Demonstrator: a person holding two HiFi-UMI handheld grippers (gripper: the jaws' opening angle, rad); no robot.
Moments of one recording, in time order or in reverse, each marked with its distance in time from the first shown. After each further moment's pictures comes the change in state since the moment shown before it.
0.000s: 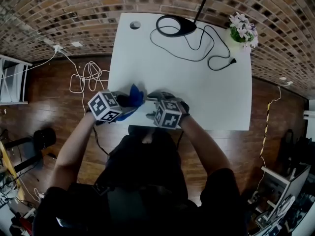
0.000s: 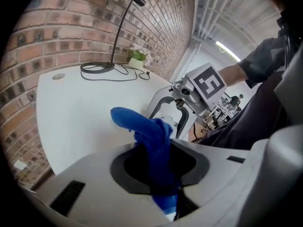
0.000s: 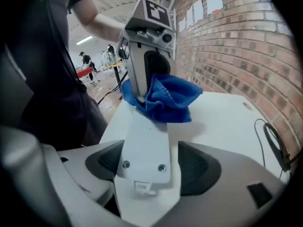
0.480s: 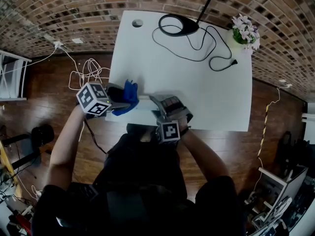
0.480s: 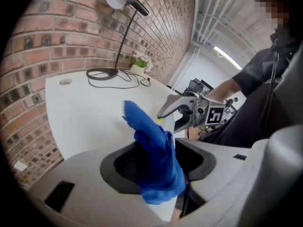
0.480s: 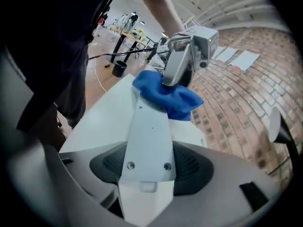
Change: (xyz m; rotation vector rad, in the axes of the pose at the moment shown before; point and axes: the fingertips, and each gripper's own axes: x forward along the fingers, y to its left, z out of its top) left arm -0.045 0.014 0.008 -0.012 -0.039 -0.014; right arm -0.035 -0.015 0.017 -0.498 0.108 -0.558
